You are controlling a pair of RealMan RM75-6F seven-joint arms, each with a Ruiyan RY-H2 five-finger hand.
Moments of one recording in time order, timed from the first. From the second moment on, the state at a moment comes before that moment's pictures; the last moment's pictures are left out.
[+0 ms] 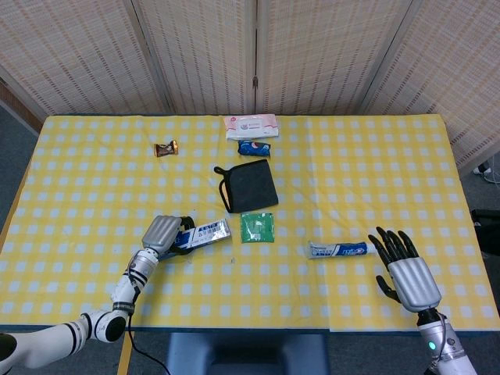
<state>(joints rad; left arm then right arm) -0.69 -1.69 -0.20 -1.21 1.18 0.87 0.10 0.15 -1.23 -0.01 -1.66 -1.57 1.36 -0.26</state>
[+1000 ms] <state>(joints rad) -0.50 -1.47 -0.06 -1.69 1.45 1.21 0.14 0.43 -1.29 0.07 -1.72 -1.34 0.97 -0.44</state>
